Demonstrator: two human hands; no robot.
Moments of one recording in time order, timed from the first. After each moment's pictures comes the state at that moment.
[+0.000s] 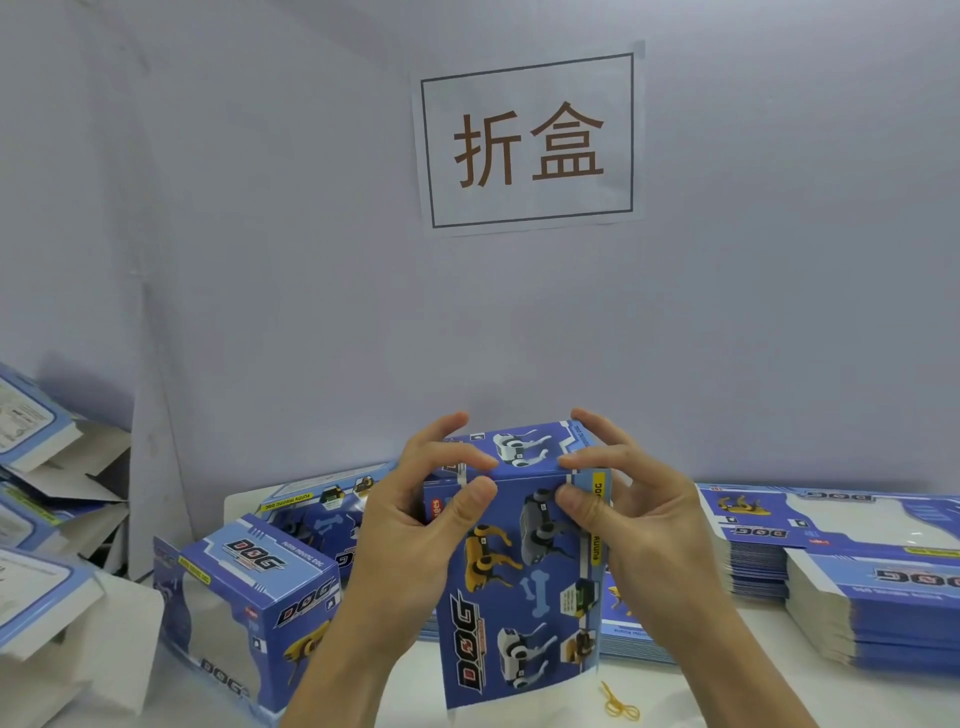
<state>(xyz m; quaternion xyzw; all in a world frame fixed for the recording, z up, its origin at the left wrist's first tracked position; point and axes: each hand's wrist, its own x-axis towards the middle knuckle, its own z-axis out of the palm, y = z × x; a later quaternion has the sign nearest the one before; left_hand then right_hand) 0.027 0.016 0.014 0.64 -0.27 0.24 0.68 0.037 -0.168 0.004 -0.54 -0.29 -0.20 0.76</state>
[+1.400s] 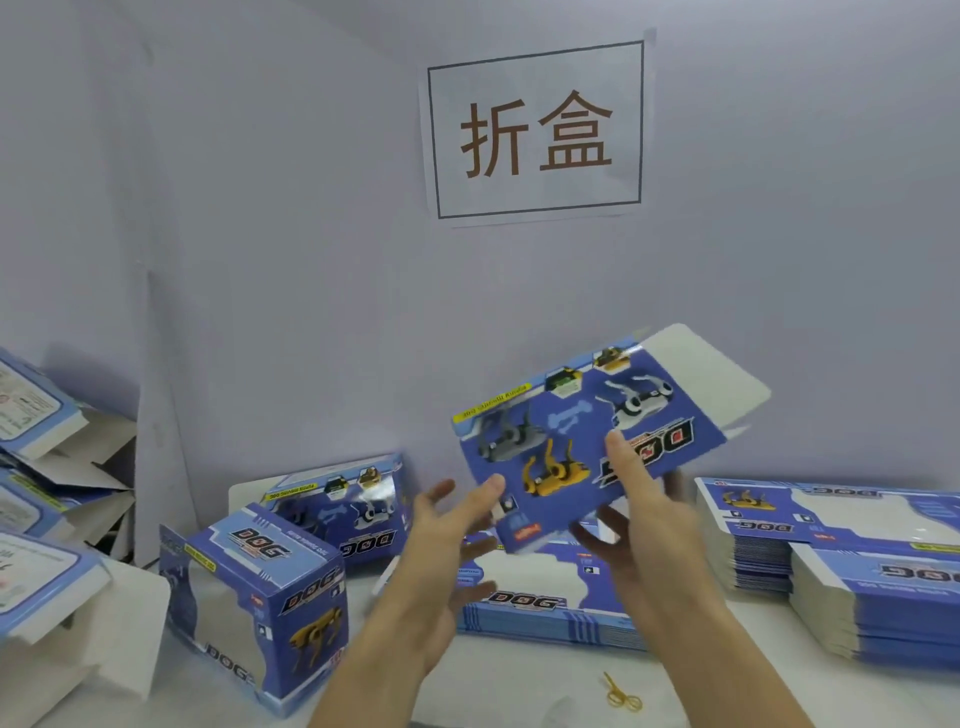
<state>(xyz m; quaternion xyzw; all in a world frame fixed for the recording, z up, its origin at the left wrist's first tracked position) 0.052 0.000 -0.012 0.62 -0.01 0.03 0.79 0.045 -0.156 0.004 -0.47 -0.02 -0.18 0.86</state>
